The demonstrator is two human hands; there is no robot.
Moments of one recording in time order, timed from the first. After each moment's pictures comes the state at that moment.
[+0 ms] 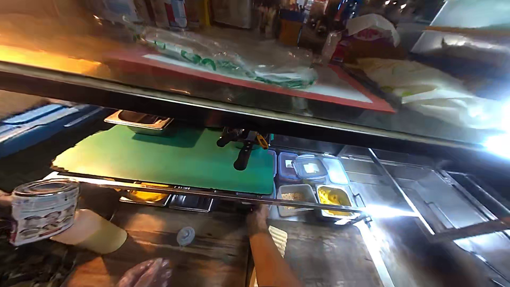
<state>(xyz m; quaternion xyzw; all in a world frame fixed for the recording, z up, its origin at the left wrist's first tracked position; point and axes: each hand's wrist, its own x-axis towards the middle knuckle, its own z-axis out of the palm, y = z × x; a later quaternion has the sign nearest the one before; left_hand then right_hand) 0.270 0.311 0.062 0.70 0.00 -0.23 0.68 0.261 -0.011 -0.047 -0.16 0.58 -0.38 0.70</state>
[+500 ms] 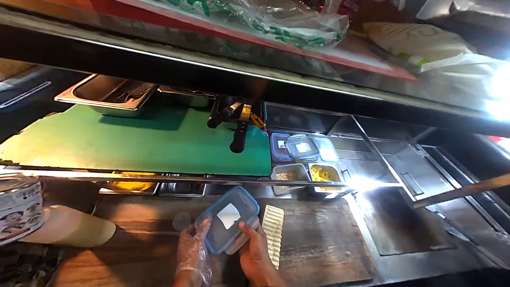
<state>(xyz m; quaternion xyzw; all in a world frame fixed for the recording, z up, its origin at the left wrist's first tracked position) 0.248 0.199 0.022 0.70 0.14 -0.25 0.65 0.147 0.111 0.026 -0.19 0.45 -0.27 0.83</state>
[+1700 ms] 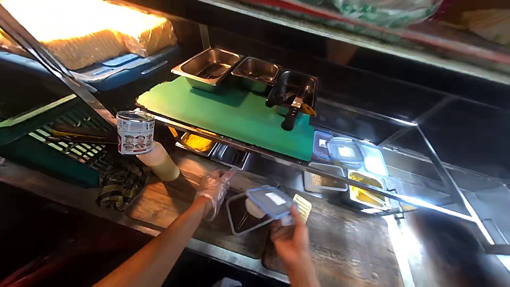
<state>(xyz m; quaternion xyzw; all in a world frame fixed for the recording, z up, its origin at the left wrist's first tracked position) 0.323 0.228 0.048 0.85 -0.01 -0.29 0.43 0.101 0.103 0.076 -0.09 0.45 -0.22 0.86</state>
